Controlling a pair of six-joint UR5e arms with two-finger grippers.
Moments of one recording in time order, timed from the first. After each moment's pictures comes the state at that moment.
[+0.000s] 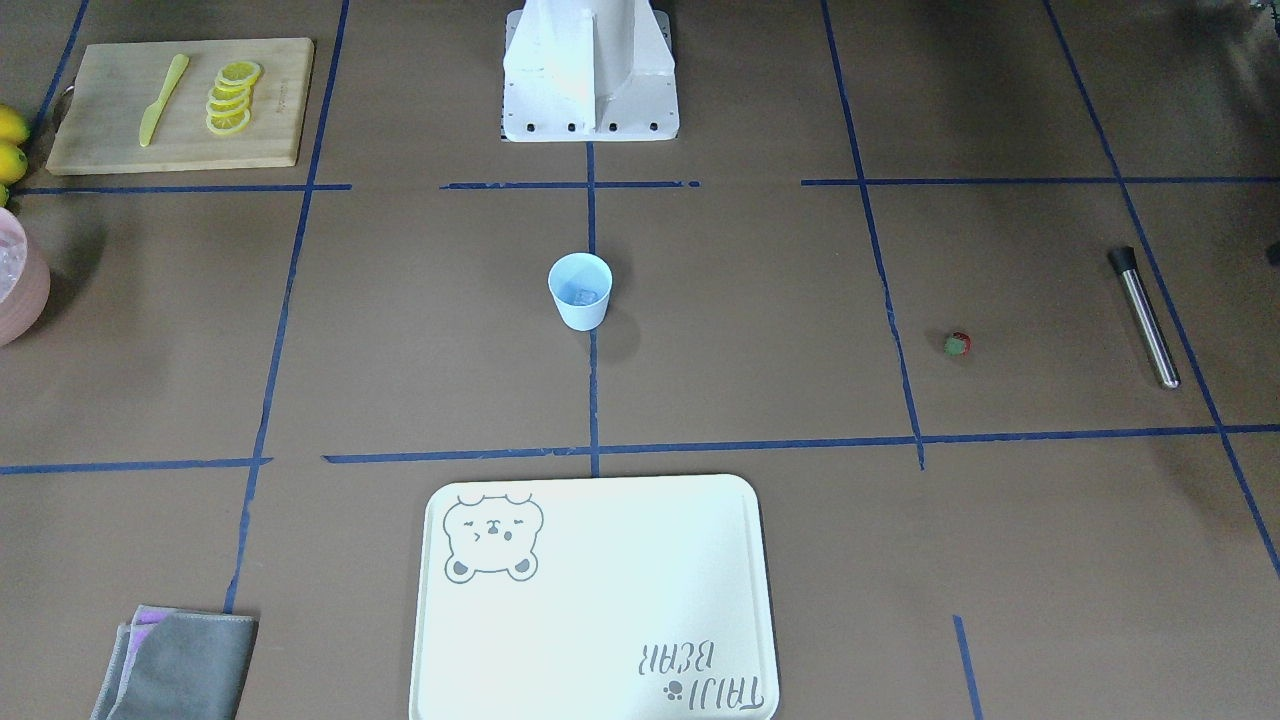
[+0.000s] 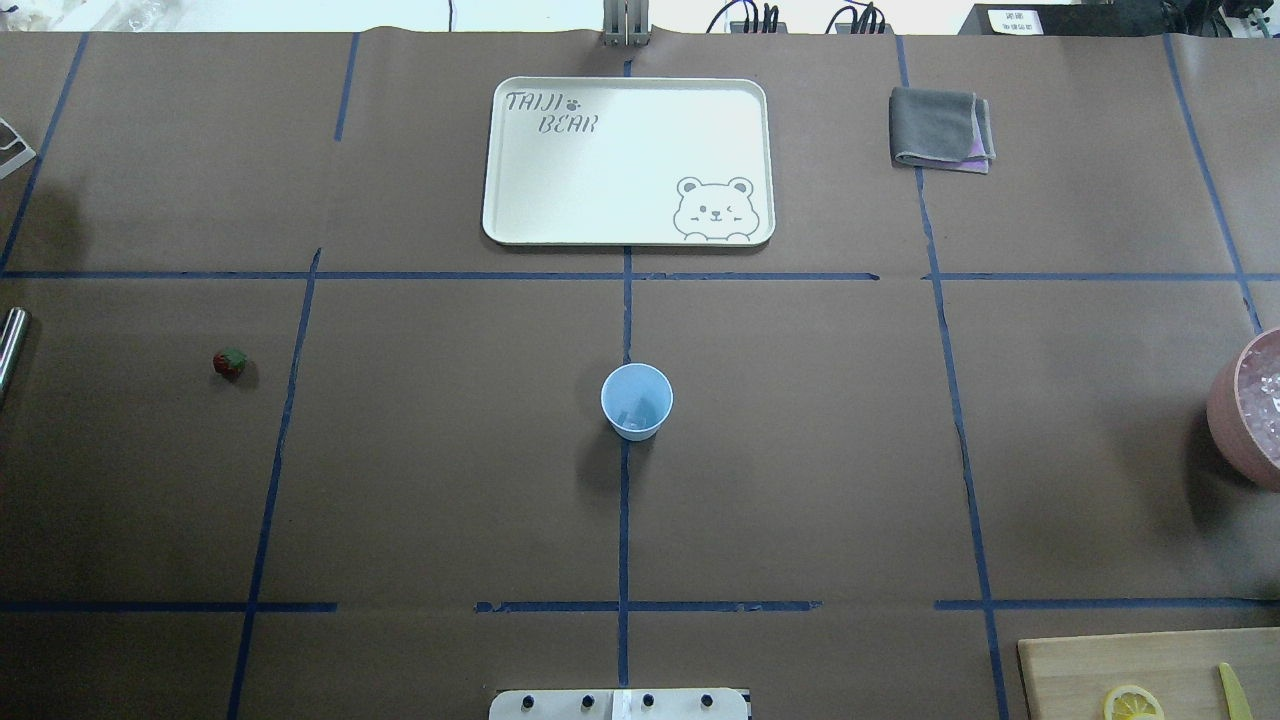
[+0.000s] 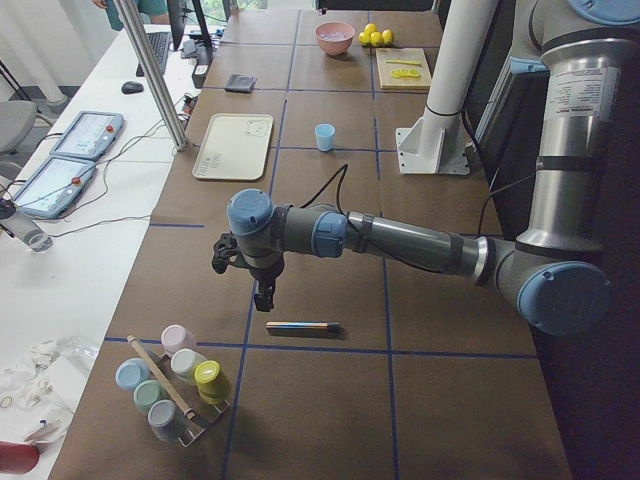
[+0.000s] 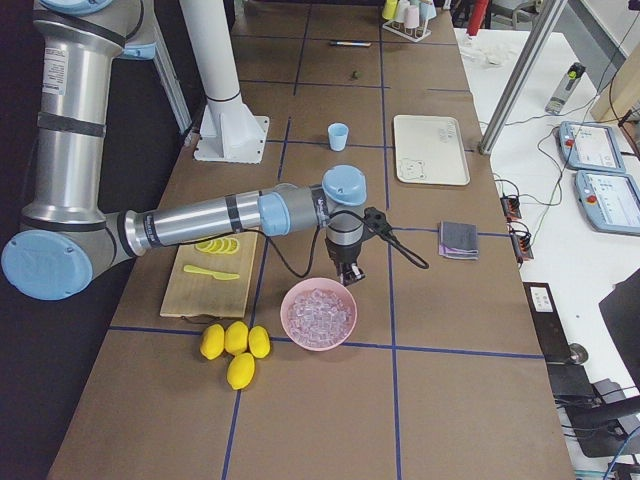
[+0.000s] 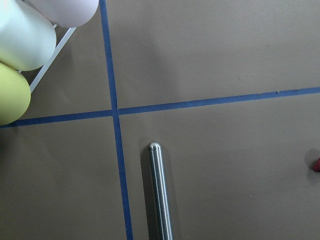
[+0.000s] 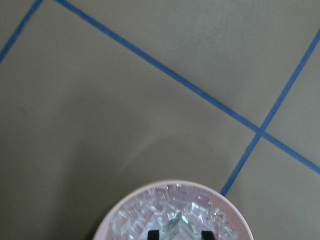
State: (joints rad) left arm -1.49 -1.60 -1.73 -1.48 -2.41 -0.02; right arm 1.38 -1.67 1.97 -1.62 2.26 -0.25
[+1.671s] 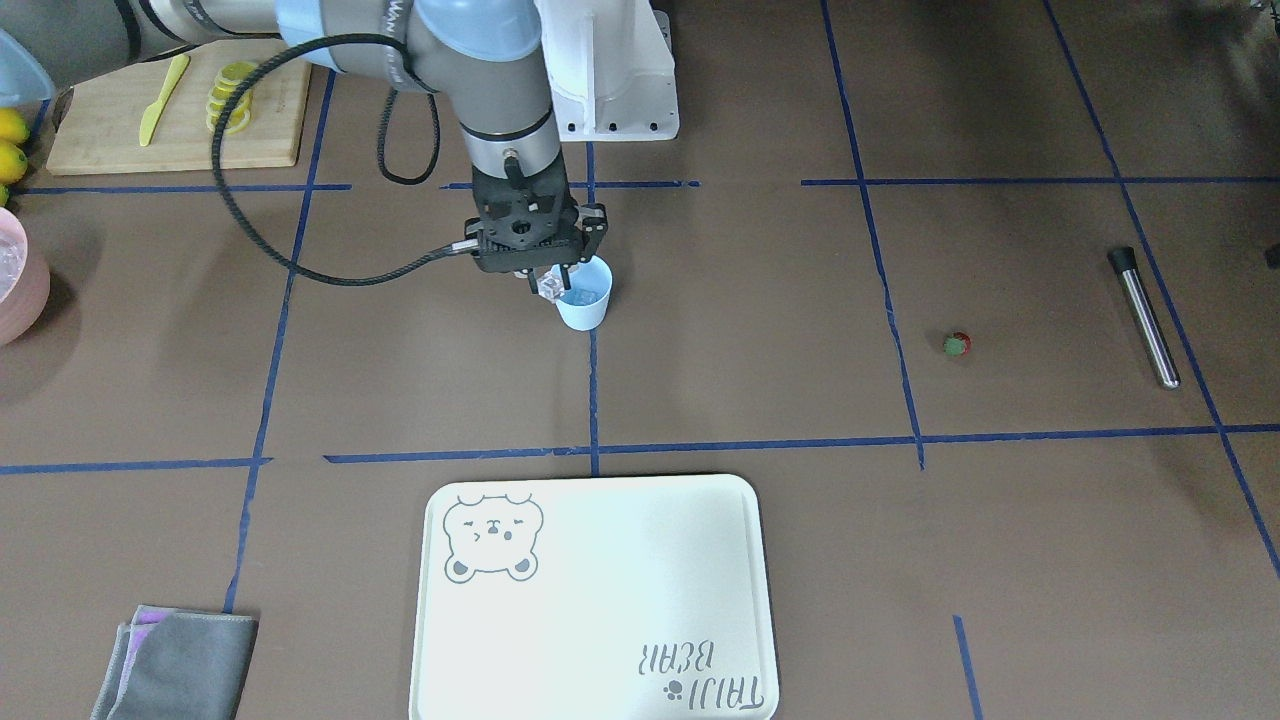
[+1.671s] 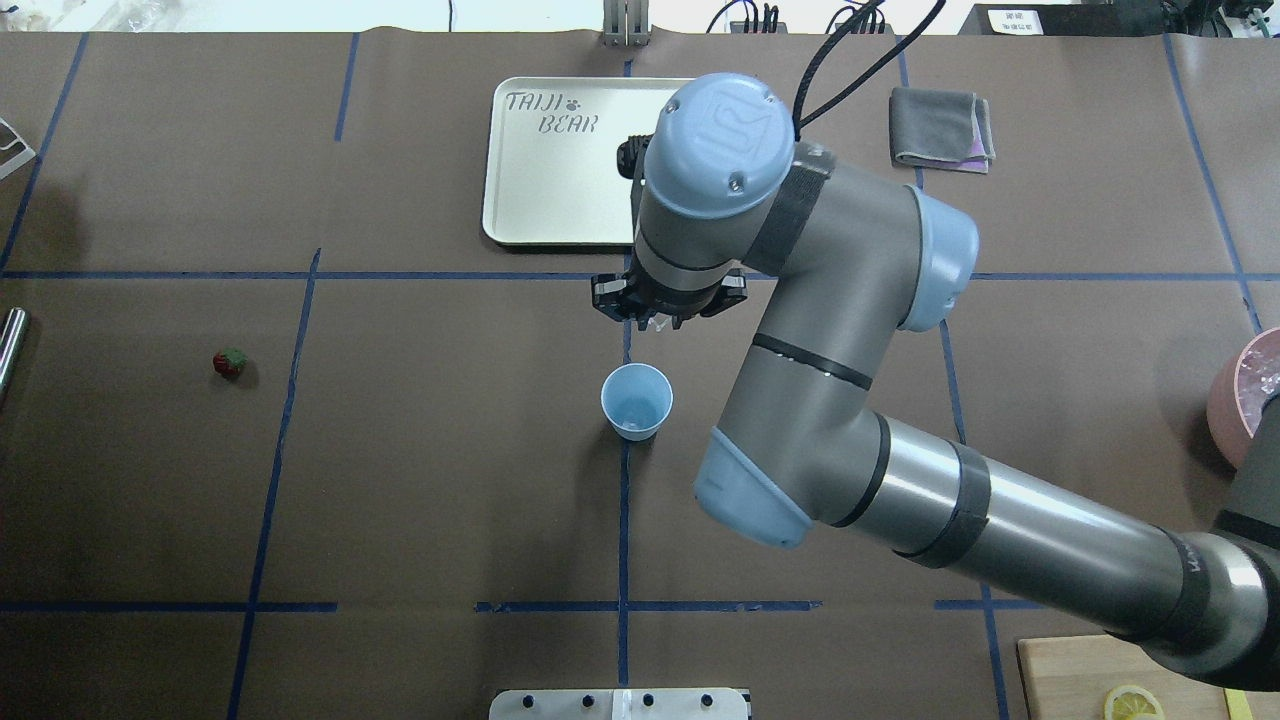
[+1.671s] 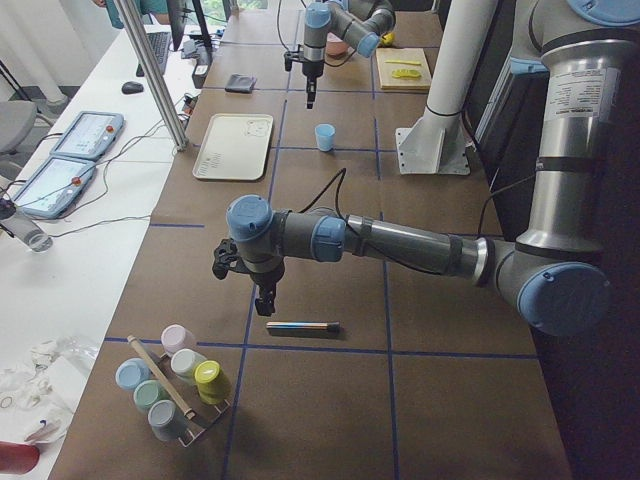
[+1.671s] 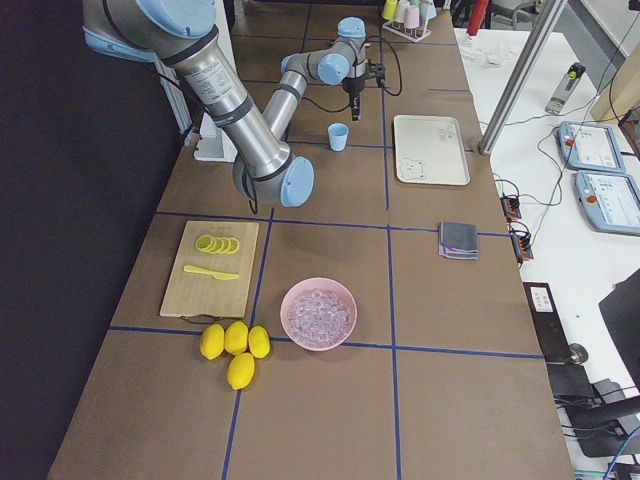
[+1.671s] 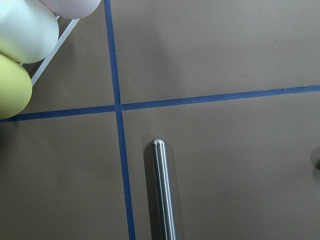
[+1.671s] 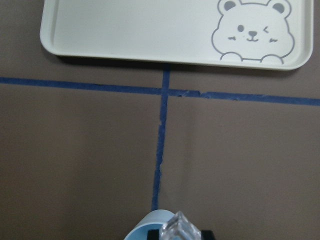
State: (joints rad) left arm -1.49 -1.60 -1.71 -1.48 -2.41 -0.01; right arm 0.56 -0.75 1.70 -1.72 1.87 1.11
